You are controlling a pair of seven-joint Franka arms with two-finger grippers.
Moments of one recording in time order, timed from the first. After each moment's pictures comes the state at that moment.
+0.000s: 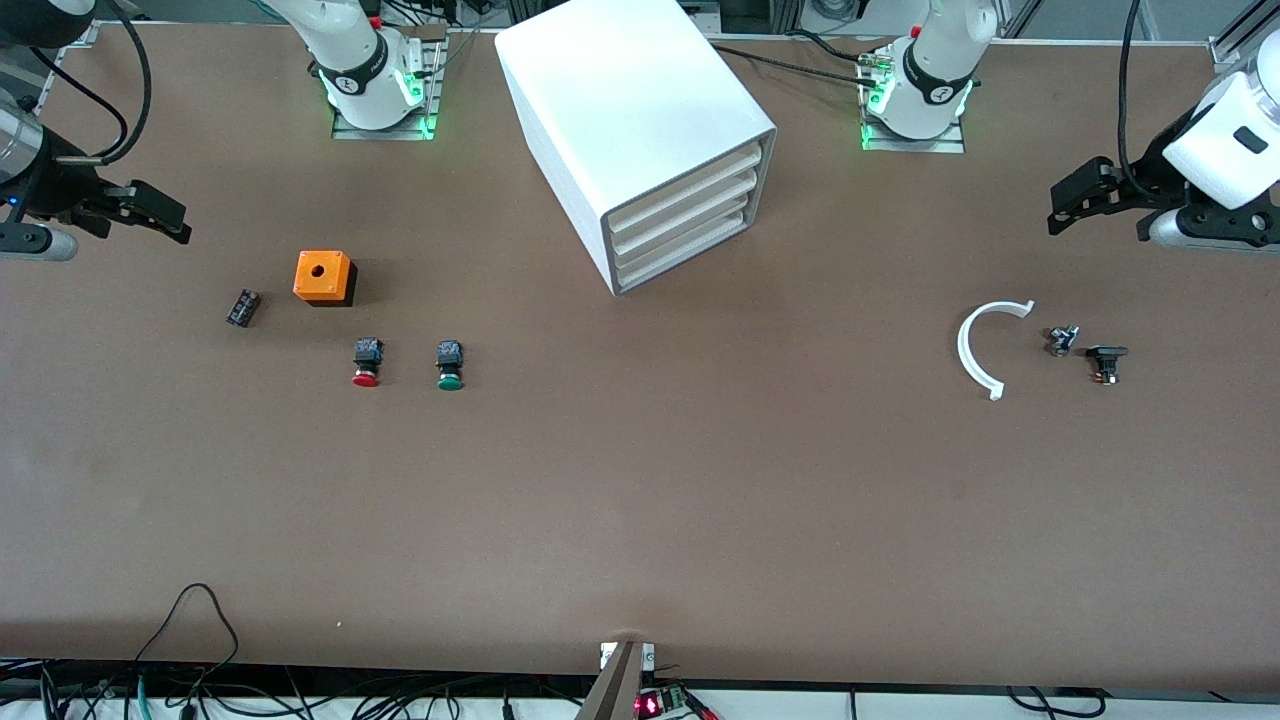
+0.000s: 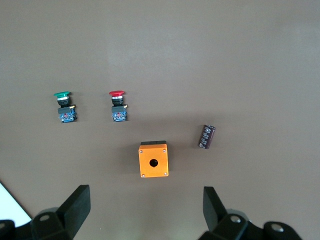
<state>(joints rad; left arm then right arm) 0.10 -0.03 -0.17 -1.60 -0.04 1.53 -0.02 0.06 -0.11 -0.10 -1.86 -0.04 1.69 0.03</state>
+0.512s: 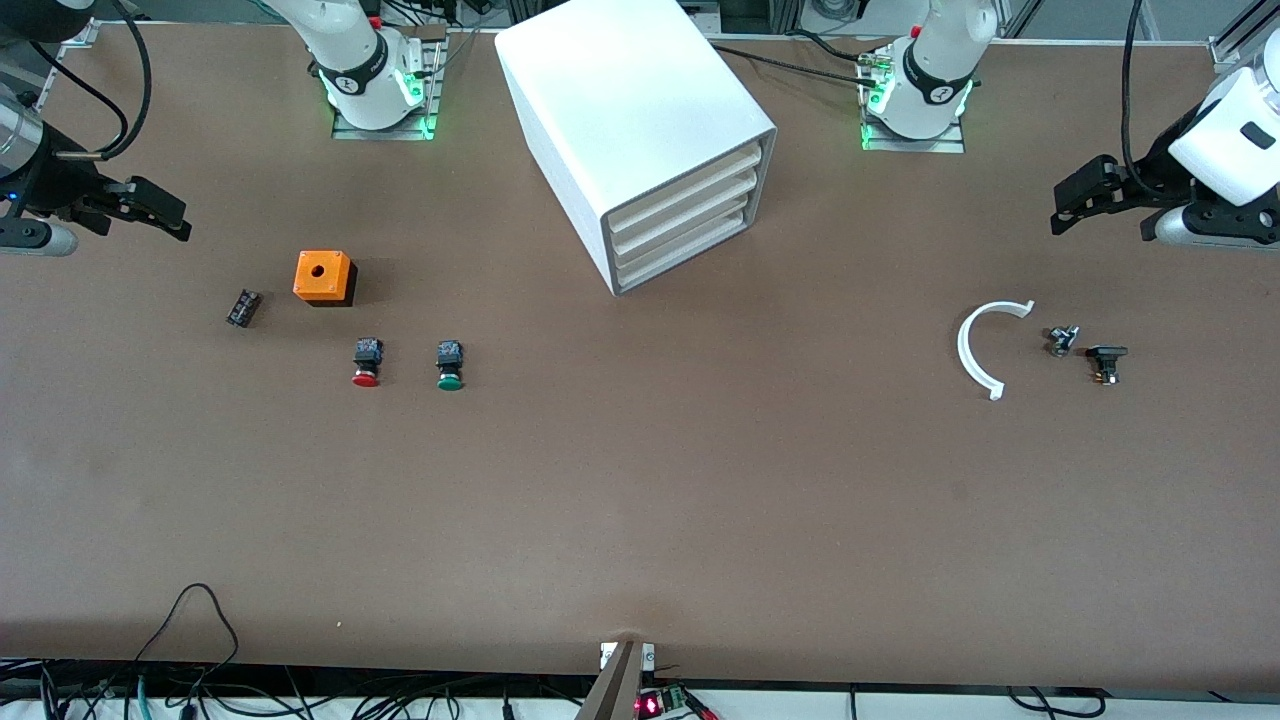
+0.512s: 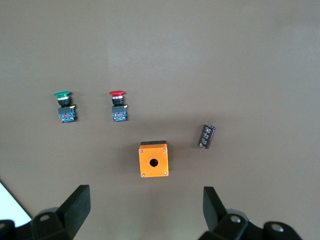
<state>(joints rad) 0.10 -0.03 -0.16 -1.59 -0.04 1.53 -0.02 0.06 -0.12 -0.10 -1.86 -0.04 1.69 0.02</state>
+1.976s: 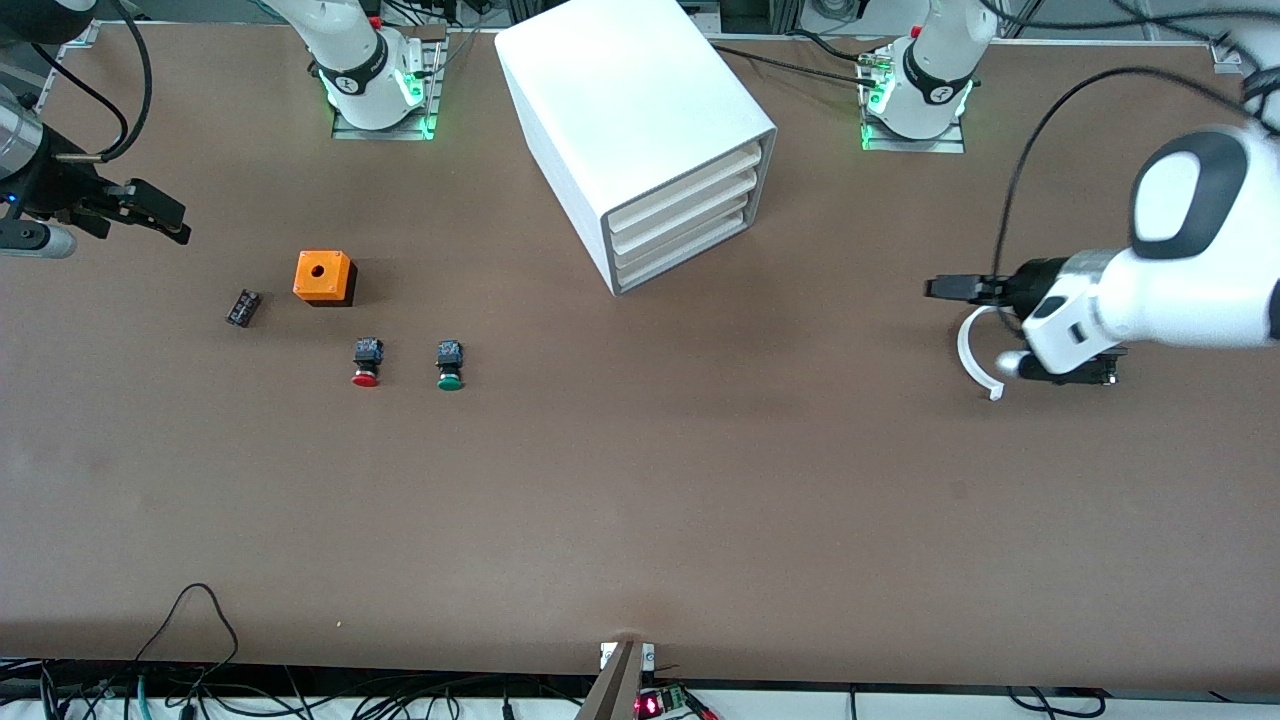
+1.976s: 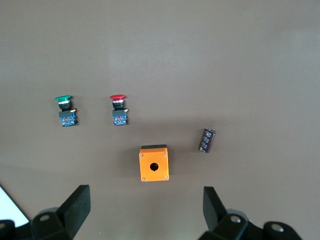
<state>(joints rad) 0.10 0.33 -0.17 -1.67 -0.42 1.51 -0.02 0.06 -0.11 -0.10 -1.86 -0.03 1.72 0.02</state>
